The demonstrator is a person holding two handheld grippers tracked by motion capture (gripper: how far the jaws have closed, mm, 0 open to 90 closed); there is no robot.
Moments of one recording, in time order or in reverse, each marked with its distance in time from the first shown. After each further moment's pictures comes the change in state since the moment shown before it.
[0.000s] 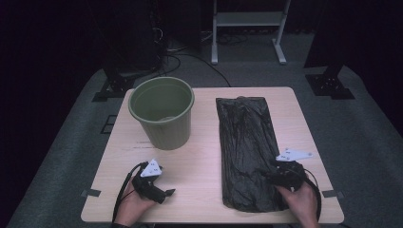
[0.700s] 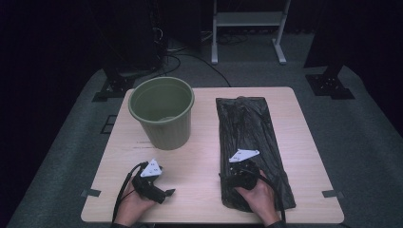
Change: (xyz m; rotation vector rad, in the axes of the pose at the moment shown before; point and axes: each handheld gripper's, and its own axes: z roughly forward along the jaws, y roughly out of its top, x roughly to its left) left arm 0.000 0.000 0.000 0.000 0.000 0.000; right arm 0.074 0.036 0.084 0.080 0.111 -0.099
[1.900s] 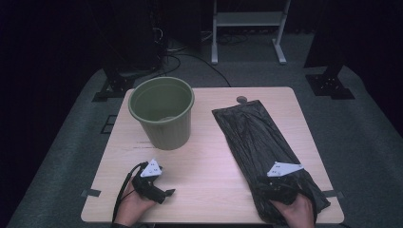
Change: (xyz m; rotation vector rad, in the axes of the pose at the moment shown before) left arm 0.000 0.000 0.000 0.000 0.001 -0.001; right arm -0.028 -0.064 -0.089 -0.038 0.040 0.023
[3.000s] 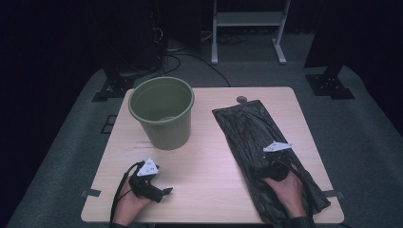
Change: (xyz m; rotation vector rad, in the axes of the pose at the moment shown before) left arm 0.006 -0.003 -0.009 -0.013 0.023 -0.035; right arm -0.065 0.015 0.057 0.042 -0.234 0.129
